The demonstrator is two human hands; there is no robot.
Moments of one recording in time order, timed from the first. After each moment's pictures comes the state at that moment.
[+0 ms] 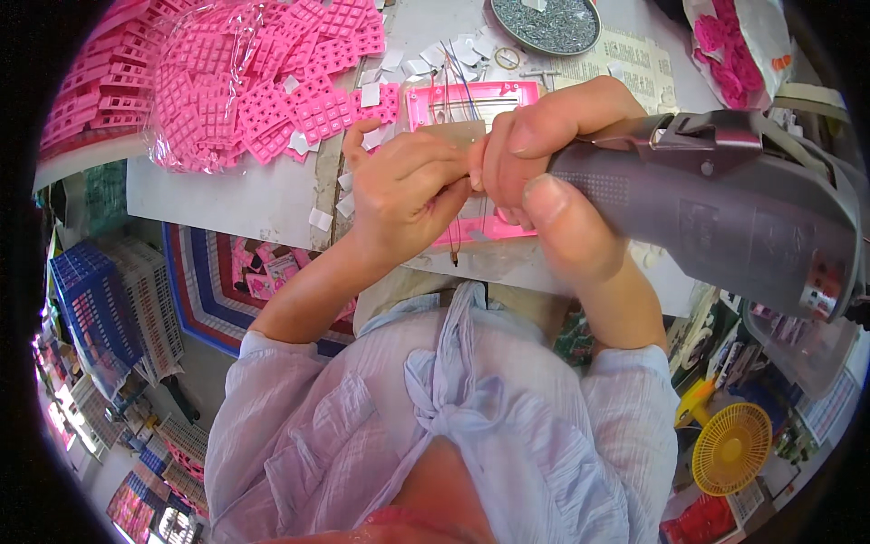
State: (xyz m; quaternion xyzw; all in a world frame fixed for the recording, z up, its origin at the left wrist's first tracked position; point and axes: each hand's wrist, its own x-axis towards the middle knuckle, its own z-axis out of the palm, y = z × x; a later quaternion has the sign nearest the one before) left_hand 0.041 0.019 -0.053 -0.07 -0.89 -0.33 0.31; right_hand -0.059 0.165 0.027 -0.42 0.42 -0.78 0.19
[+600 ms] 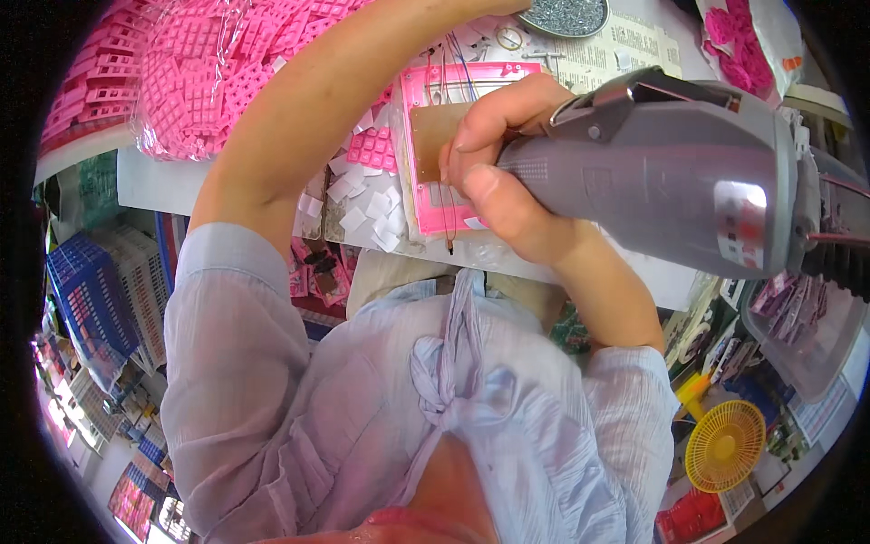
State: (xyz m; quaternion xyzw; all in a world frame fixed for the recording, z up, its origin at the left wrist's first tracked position) left_hand -0.199 0.007 -0.066 -0.03 -1.00 -0.07 0.05; right_hand -0.041 0.163 0.002 -0.34 0.48 -0.78 0.22
